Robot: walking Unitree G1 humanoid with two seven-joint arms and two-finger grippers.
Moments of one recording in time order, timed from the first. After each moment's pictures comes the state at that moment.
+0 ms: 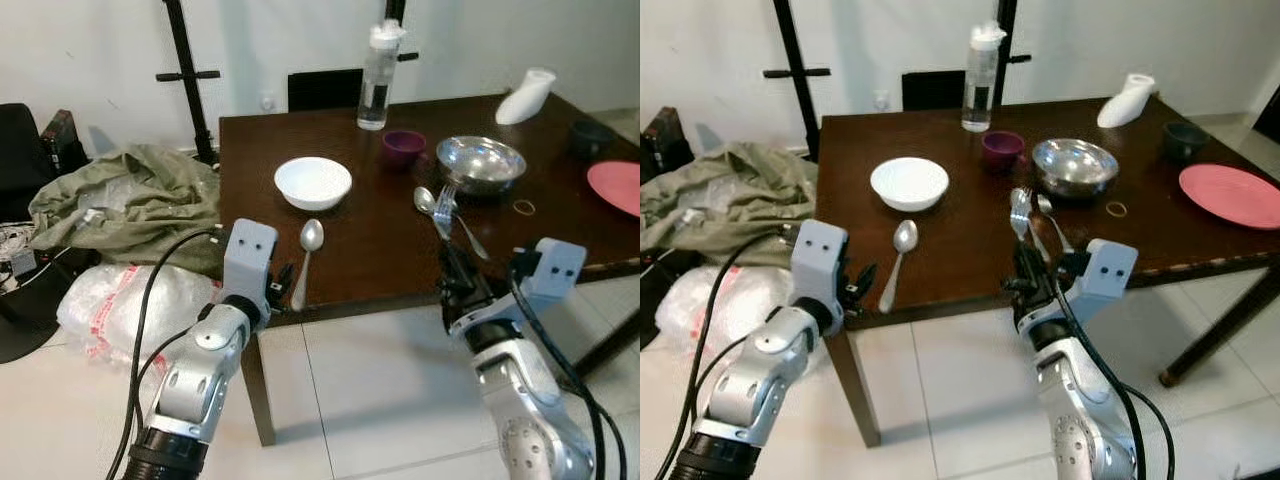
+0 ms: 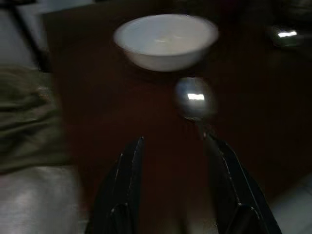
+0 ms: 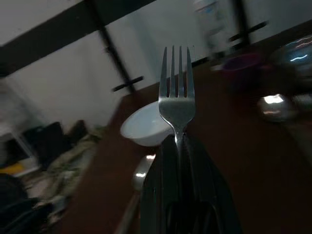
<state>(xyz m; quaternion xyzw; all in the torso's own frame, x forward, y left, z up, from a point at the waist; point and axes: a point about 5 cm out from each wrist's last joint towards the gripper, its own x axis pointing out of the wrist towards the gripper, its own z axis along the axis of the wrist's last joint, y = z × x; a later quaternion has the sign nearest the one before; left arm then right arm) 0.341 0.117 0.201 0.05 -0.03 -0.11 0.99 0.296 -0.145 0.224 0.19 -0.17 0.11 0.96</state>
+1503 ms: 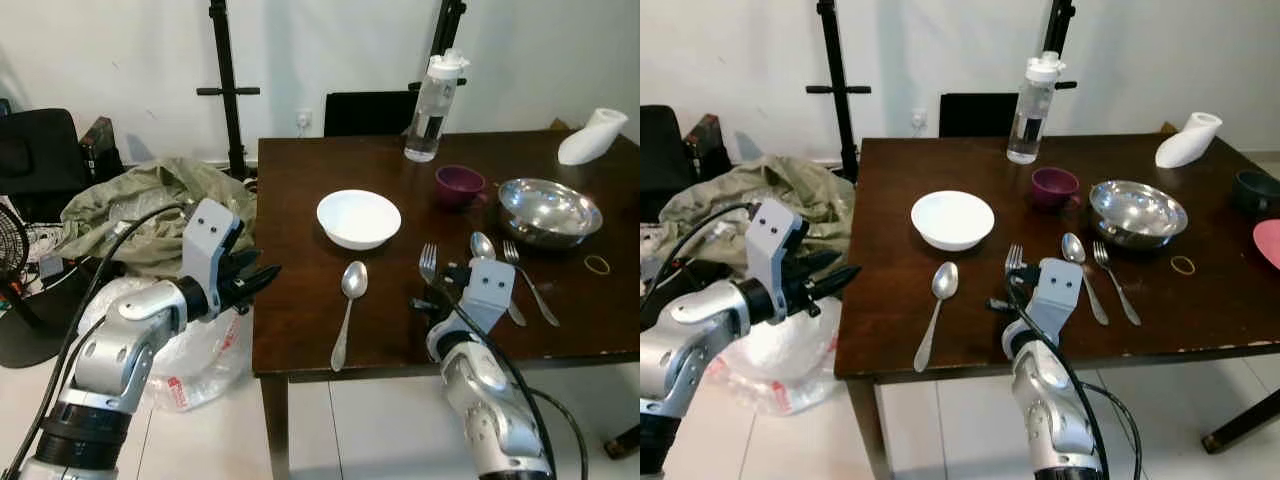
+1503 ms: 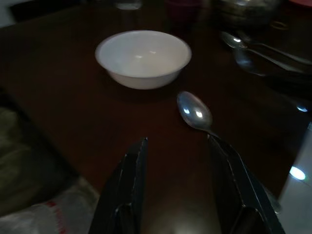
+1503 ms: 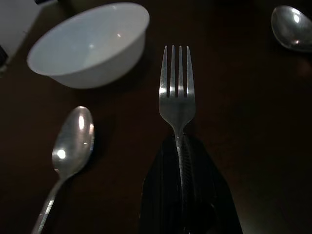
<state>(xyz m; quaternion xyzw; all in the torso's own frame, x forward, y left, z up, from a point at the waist) 0.330 0.150 0.231 0.08 0.00 -0.37 0.92 0.337 -0.163 0.154 0.13 0.02 -0.04 0.99</state>
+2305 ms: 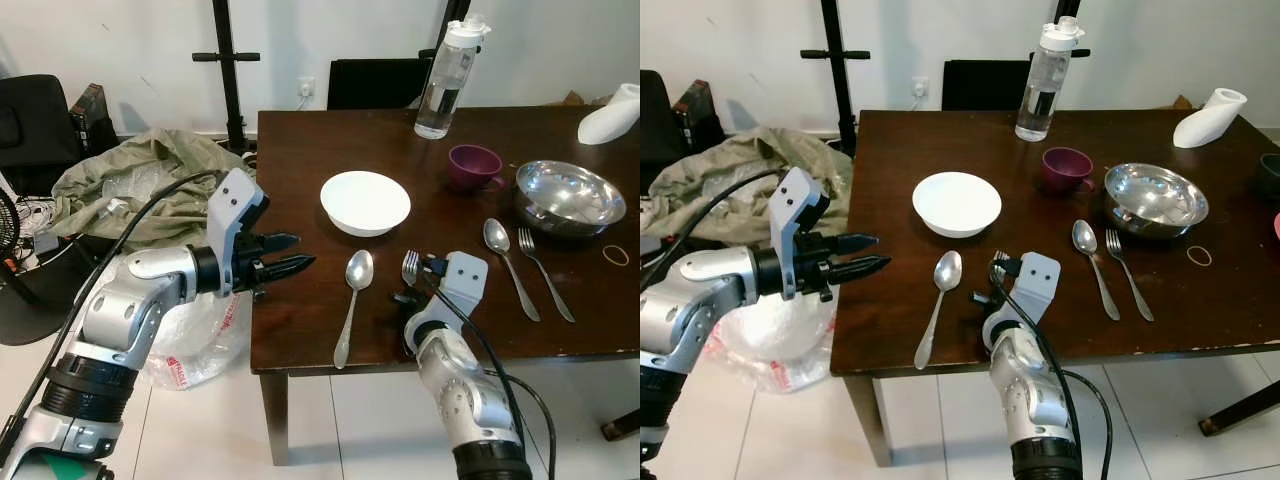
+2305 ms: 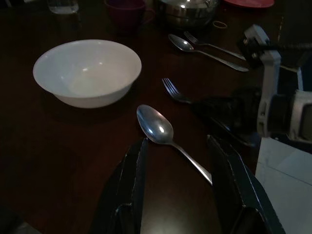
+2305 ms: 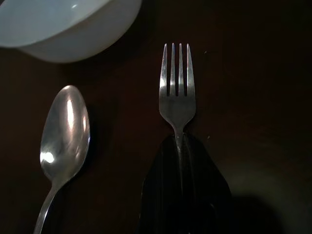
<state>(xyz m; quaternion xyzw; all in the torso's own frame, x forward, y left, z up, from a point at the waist) 0.337 0.131 0.262 0.10 -0.02 -0.48 0.87 0.354 -0.141 0.159 0.18 0.05 -0.05 0.98</state>
